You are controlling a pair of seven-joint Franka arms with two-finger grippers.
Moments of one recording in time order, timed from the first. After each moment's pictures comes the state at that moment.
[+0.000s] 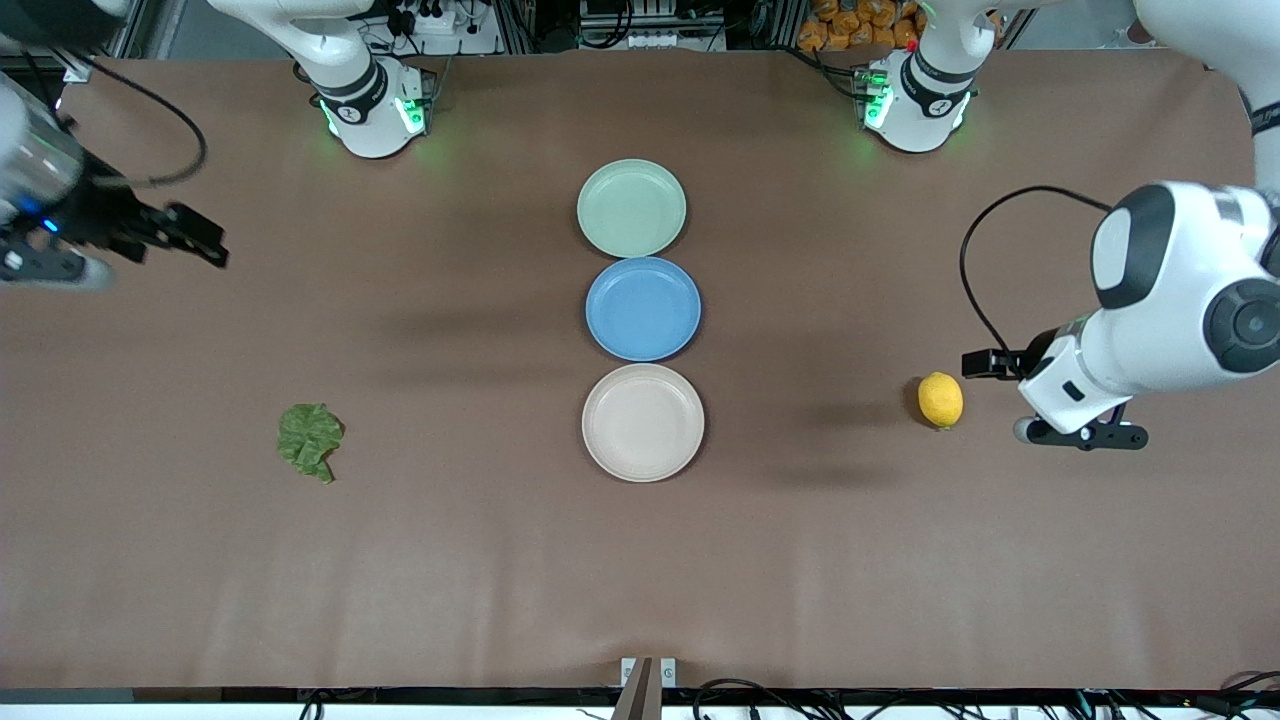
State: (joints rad) left arm 0.00 0.36 -0.13 -1.58 0.03 1.74 -0.07; right arm 0.00 -0.06 0.05 -1.73 0.01 1.61 0.14
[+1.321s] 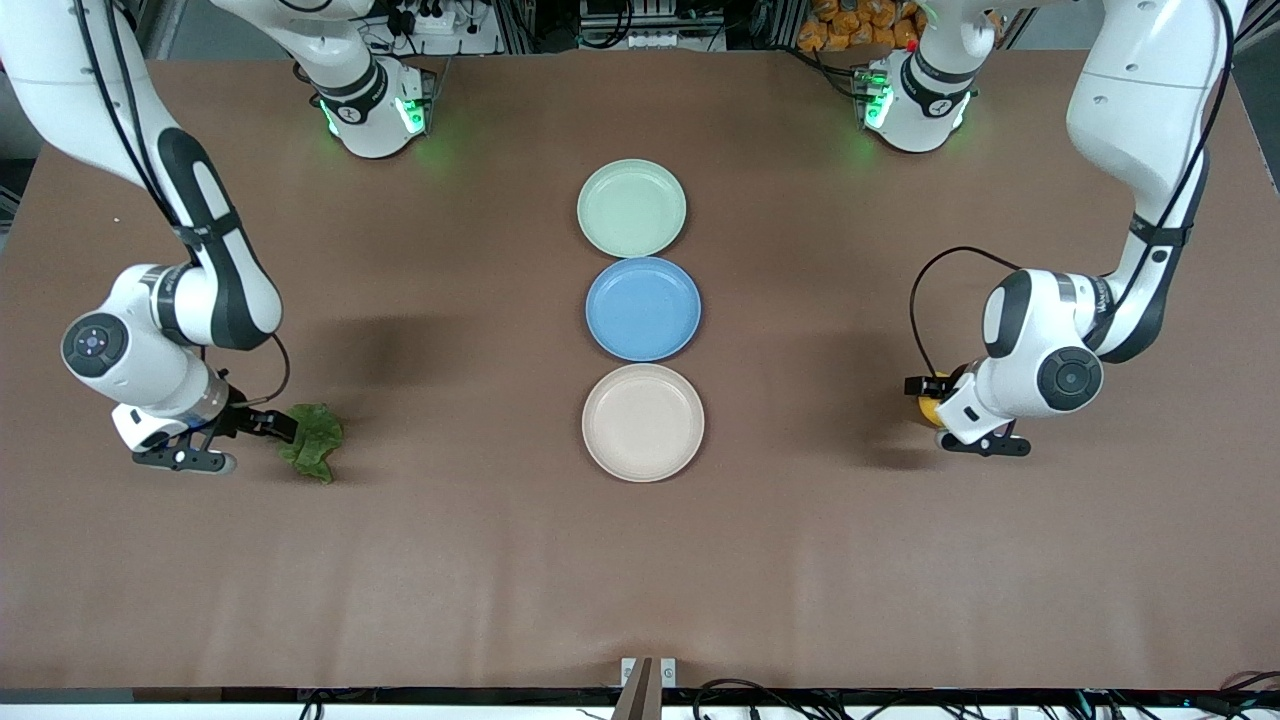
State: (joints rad) left arm 0.02 0.55 -0.13 -1.90 0.10 2.22 -0.07; right arm -0.08 0.51 -0.04 -1.94 -0.04 2.52 0.03
